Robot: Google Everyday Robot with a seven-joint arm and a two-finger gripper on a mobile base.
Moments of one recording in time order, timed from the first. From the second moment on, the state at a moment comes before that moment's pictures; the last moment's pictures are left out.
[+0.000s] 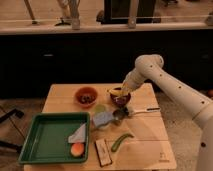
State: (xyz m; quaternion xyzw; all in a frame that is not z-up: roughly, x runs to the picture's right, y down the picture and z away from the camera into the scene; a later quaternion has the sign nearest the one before) arm 0.123 0.011 0.835 -0.21 -0.21 -0.14 0.94
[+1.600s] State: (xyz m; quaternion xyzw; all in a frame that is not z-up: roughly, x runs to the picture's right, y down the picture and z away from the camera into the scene) arm 0.106 0.012 0.875 -0.25 -0.33 -0.12 0.90
